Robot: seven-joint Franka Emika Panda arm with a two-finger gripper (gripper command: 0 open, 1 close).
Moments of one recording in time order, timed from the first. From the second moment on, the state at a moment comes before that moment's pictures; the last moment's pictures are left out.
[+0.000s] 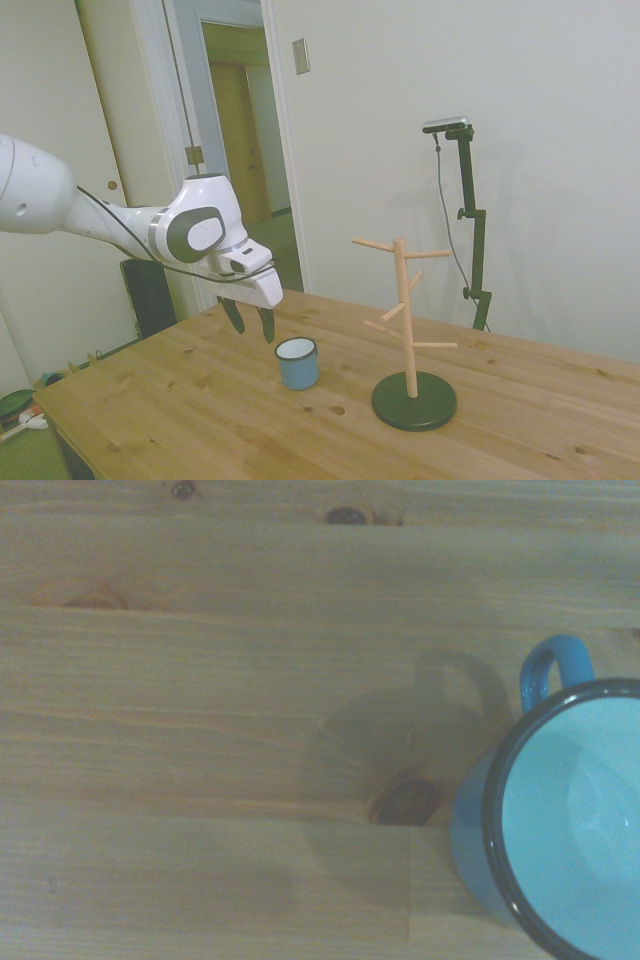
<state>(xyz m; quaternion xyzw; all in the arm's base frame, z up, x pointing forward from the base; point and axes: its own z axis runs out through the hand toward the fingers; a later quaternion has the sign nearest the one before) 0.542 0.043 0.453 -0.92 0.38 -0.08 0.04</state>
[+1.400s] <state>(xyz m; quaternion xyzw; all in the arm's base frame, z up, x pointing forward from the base) 0.591 0.028 0.383 -0.92 0.38 -0.07 0.01</state>
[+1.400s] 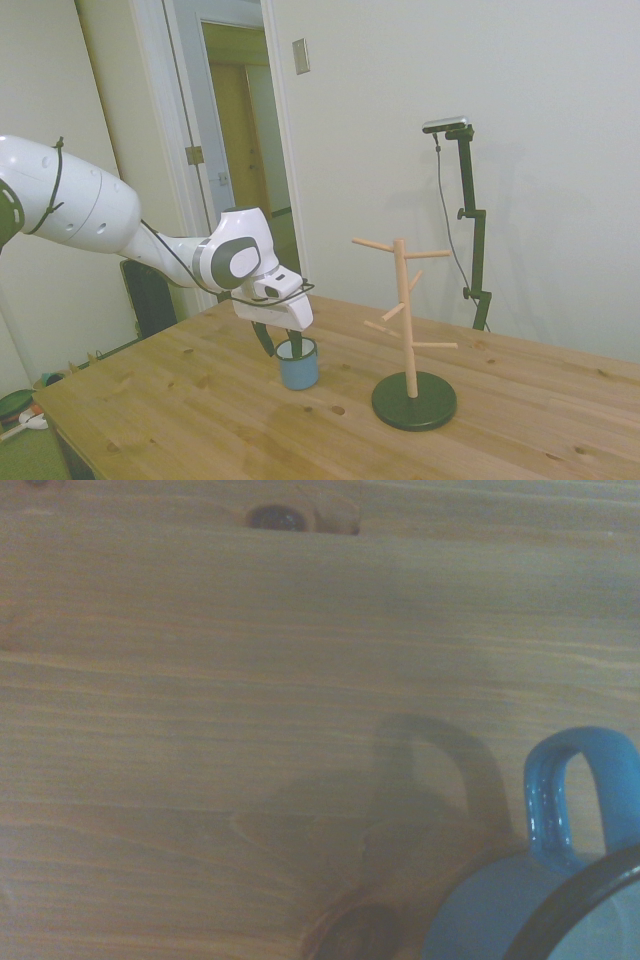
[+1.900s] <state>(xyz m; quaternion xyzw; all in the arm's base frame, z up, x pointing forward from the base) 0.586 0.024 0.379 -0.92 0.38 -0.08 0.01</state>
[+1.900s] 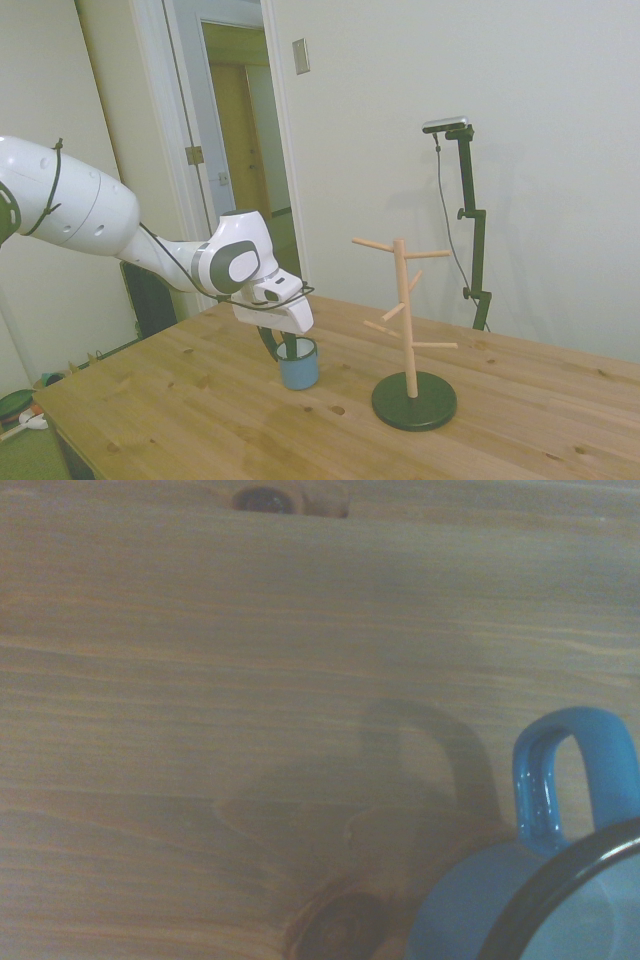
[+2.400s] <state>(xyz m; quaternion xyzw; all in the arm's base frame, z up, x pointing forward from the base) 0.580 0.021 0.379 -0.92 0.38 -0.09 0.00</state>
